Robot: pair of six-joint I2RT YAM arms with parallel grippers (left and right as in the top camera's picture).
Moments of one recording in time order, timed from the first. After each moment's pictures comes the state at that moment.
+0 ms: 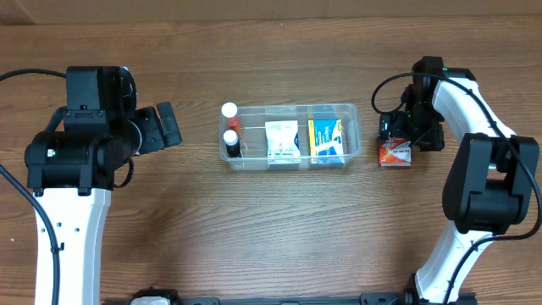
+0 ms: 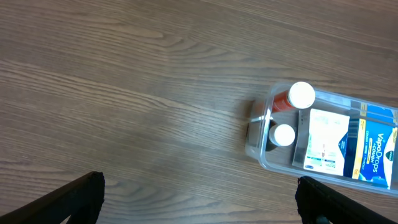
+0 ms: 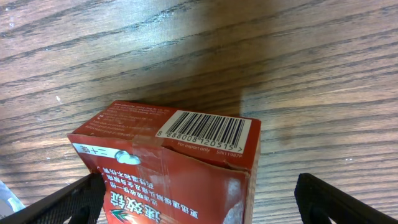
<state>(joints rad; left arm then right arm) -0.01 1.30 1.52 -1.21 -0.02 -0.28 -0.08 2.09 1.54 -1.09 -0.01 0.10</state>
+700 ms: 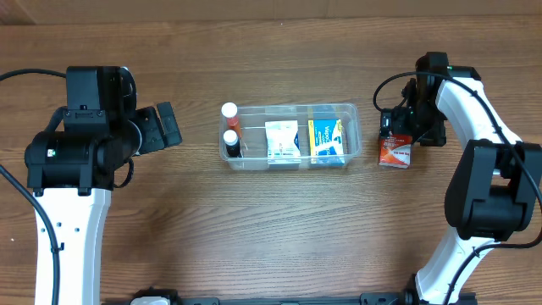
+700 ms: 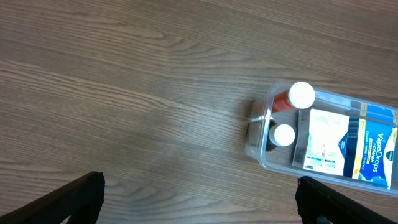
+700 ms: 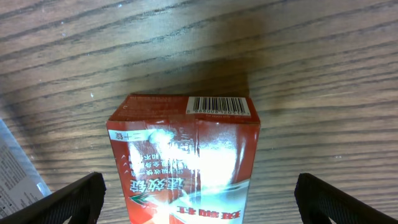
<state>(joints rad) -0.01 1.30 1.52 -1.21 -0.02 -0.28 -0.08 2.04 1.54 -1.08 -0.04 0.07</state>
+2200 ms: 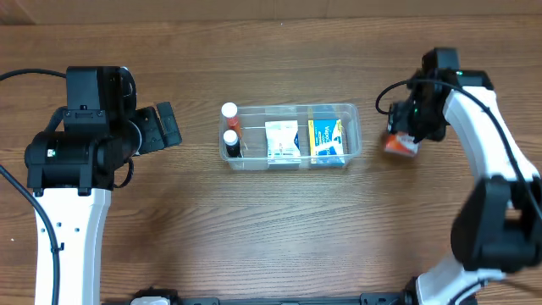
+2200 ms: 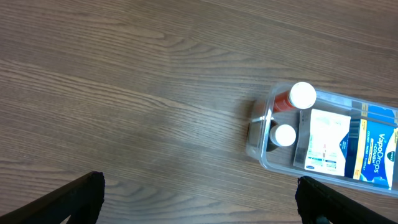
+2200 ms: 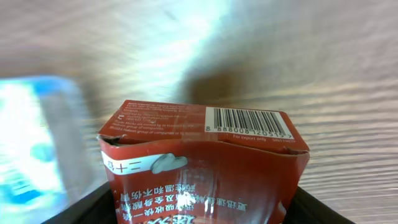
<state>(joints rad) -0.01 1.30 1.52 -1.21 -0.03 -0.28 -0.04 1.81 1.48 -1.05 -0.06 0.10</state>
